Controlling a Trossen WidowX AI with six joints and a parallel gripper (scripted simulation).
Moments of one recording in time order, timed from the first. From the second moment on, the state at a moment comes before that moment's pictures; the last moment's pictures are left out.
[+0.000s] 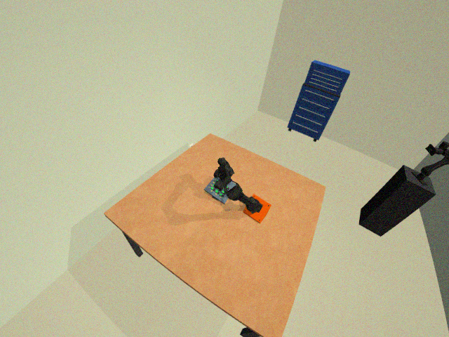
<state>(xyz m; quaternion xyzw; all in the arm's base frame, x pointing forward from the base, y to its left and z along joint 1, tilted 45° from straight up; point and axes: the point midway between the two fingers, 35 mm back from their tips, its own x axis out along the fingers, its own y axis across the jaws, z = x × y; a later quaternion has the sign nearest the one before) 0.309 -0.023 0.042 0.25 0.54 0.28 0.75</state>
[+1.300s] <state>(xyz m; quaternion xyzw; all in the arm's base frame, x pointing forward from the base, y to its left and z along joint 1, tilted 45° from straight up) 0.310 -0.020 0.039 0.25 0.54 0.28 0.75</state>
